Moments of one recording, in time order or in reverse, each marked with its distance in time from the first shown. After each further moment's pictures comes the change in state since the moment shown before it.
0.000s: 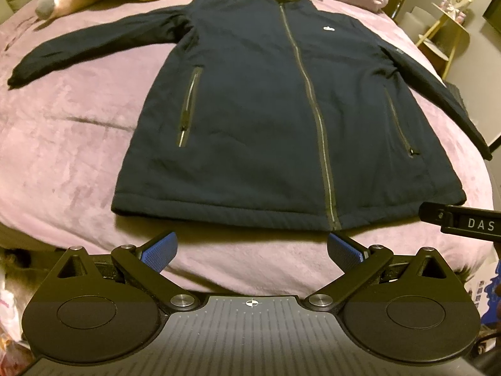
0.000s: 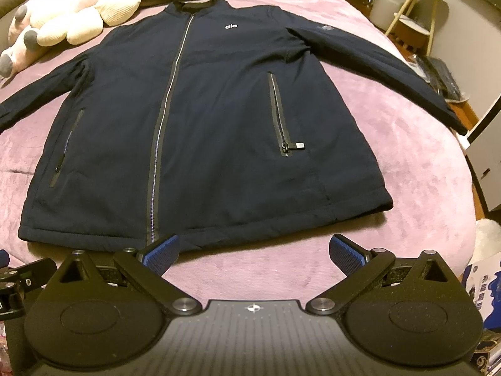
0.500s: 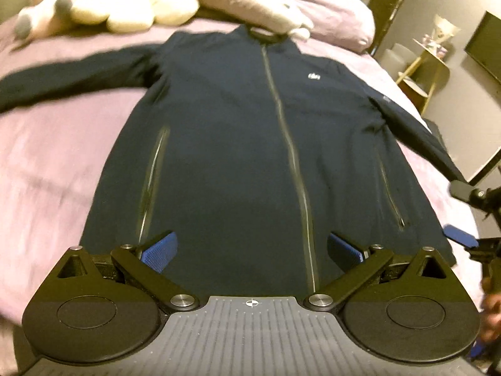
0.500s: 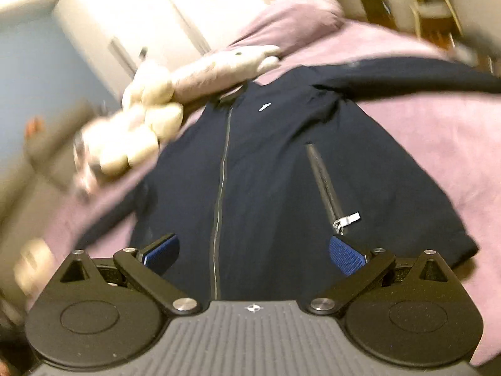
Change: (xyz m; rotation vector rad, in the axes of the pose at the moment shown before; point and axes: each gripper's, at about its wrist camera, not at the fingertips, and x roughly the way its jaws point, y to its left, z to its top) left arm 0.044 -0.003 0.069 -0.002 -0.166 -0.099; right arm 0.052 -0.110 0.030 0.424 -0.284 0.537
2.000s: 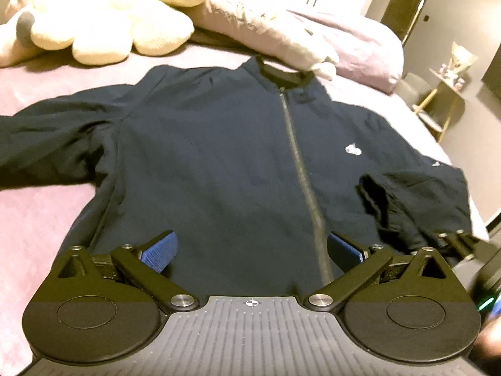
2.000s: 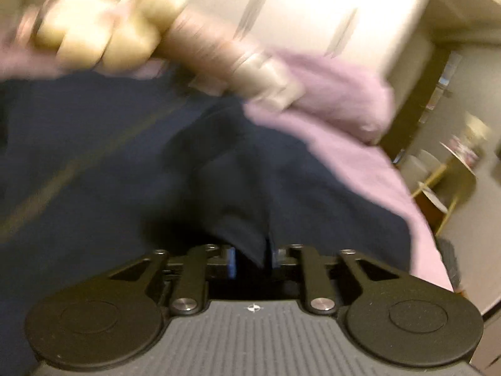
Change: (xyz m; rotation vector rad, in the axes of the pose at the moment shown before) left arm 0.151 0.023 0.141 -0.052 -0.093 -0.024; right arm 0.277 0.022 0.086 -1.069 -0.004 -0.510
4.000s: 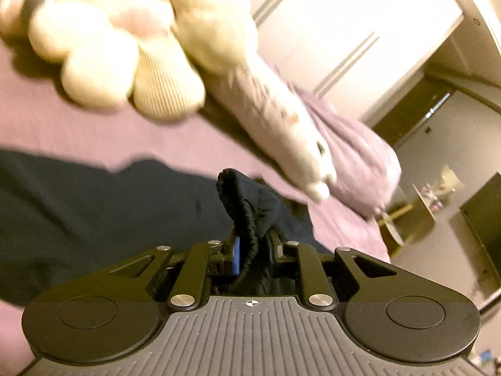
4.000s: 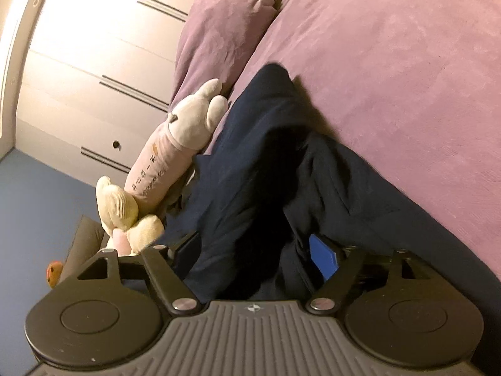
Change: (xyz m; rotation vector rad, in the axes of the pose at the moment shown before) left arm 0.053 0.046 0.154 -0.340 -0.203 -0.143; right arm 0.049 -0.143 -0.068 1.453 -0.047 0.601
